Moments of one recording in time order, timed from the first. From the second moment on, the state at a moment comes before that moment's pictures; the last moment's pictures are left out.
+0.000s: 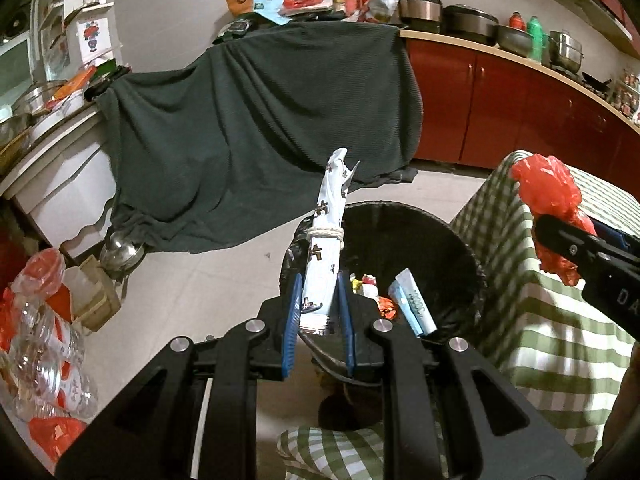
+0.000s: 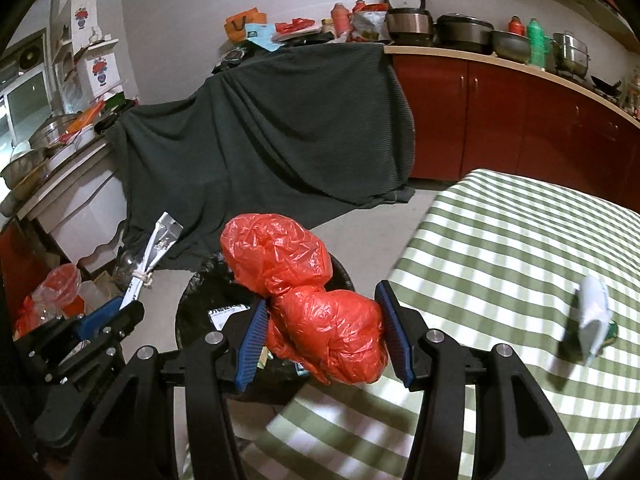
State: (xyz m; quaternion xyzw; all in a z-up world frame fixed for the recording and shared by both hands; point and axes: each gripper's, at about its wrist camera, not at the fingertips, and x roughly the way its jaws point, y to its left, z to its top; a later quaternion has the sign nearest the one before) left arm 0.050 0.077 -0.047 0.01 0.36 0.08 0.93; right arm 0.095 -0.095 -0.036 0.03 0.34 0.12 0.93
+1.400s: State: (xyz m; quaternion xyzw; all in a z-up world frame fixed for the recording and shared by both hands) left arm 0.082 0.094 -0.070 0.00 0.37 0.11 0.92; right arm 0.137 -0.065 -0.056 0.03 0.37 0.12 0.92
